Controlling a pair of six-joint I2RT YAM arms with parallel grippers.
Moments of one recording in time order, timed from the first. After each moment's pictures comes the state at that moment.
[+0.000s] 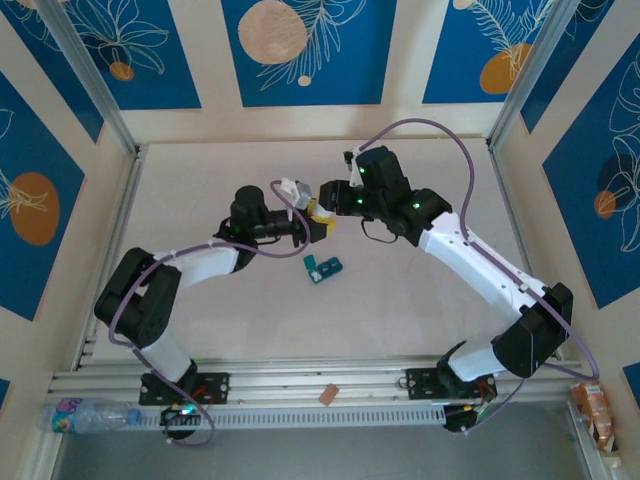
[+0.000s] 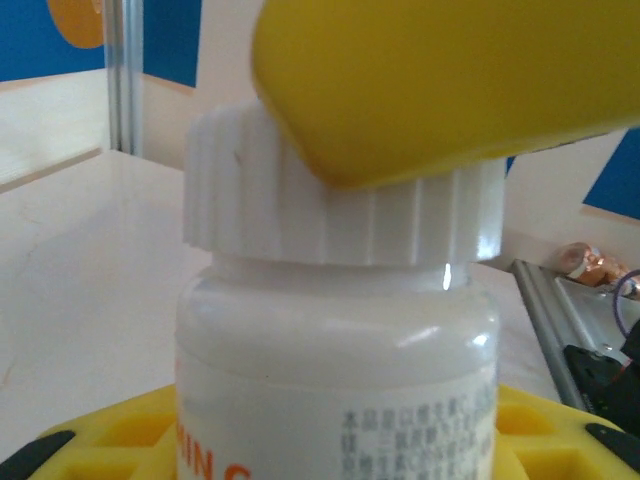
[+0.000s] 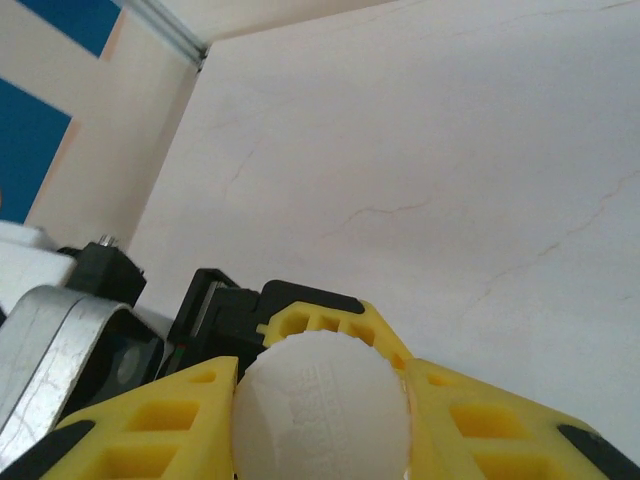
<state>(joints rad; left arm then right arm) -0.54 1.65 0.89 0.68 0.82 -0.15 0.66 1.42 1.39 -0.57 -0.07 0.61</state>
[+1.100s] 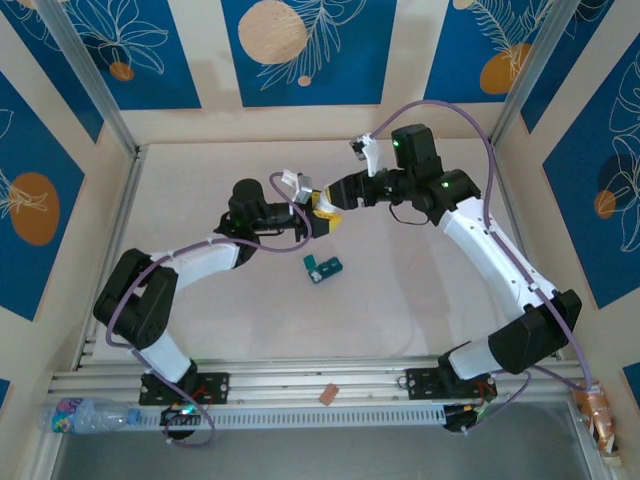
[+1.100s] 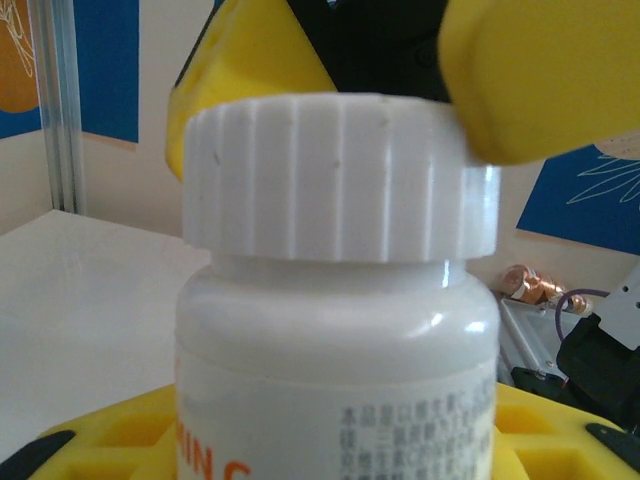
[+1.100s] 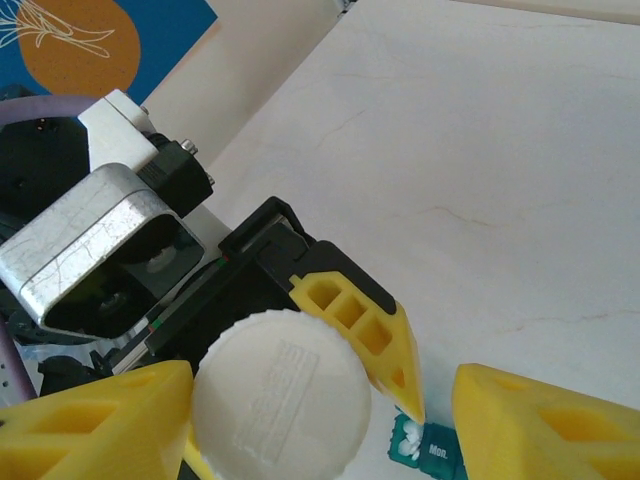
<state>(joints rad) -0.55 1.64 0.96 0.73 0.93 -0.22 0.45 1.43 1.51 -0.71 -0.57 0.16</state>
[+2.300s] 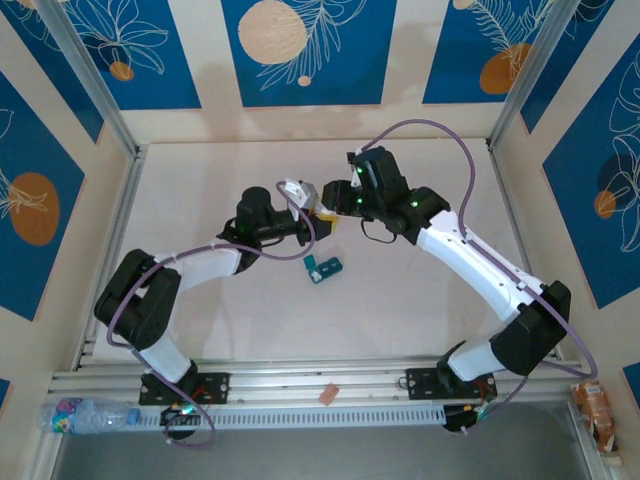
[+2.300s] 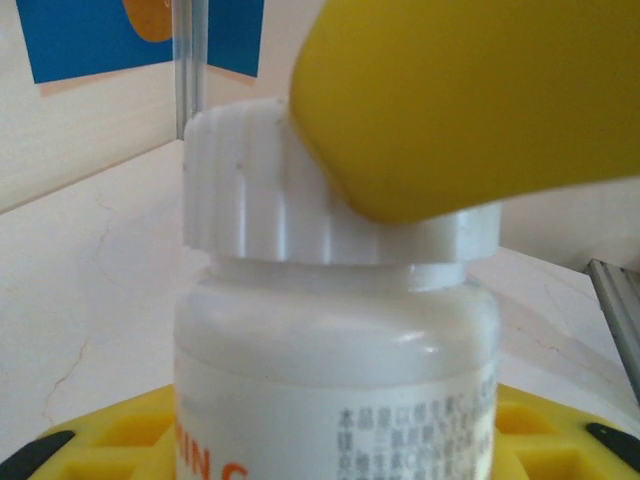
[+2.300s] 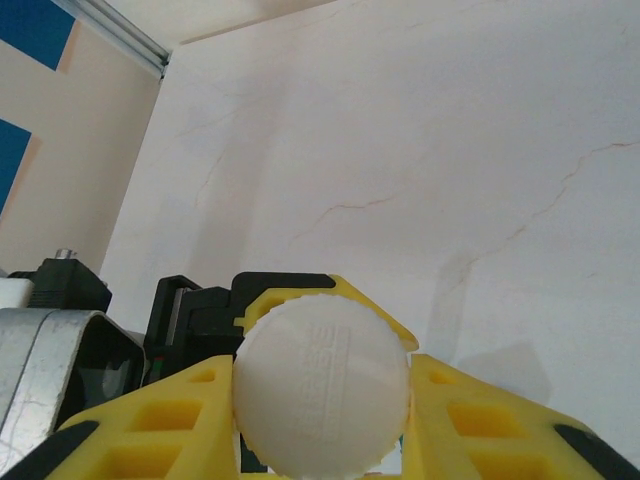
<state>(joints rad) -0.58 1.64 0.91 0.61 0.66 -0.08 0.65 1.44 1.42 -0.63 -0.03 0.64</state>
